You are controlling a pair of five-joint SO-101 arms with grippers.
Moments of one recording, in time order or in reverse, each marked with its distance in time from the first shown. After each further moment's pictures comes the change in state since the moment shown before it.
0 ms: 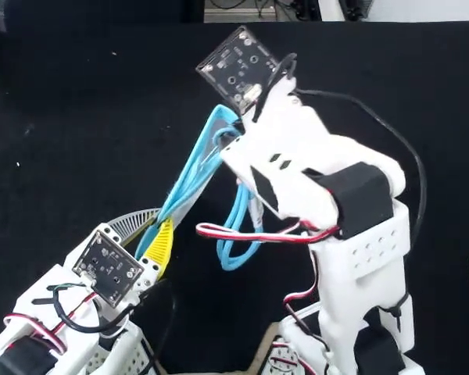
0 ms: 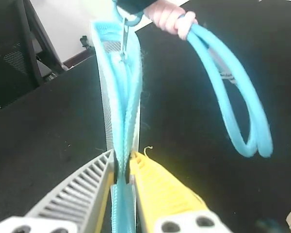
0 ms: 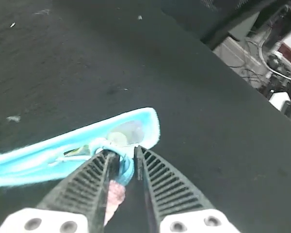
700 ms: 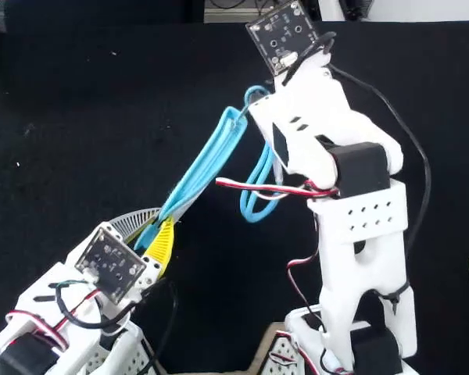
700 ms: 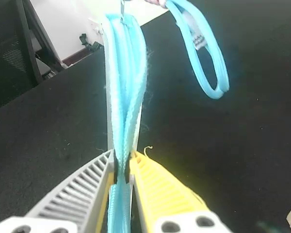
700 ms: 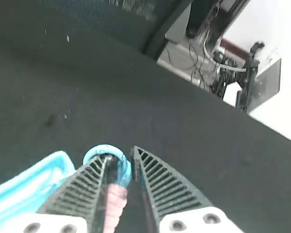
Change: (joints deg) left arm 0.0 0.6 0.0 -0.1 -0.1; right arm 10.8 0.3 11.6 -20.6 0.0
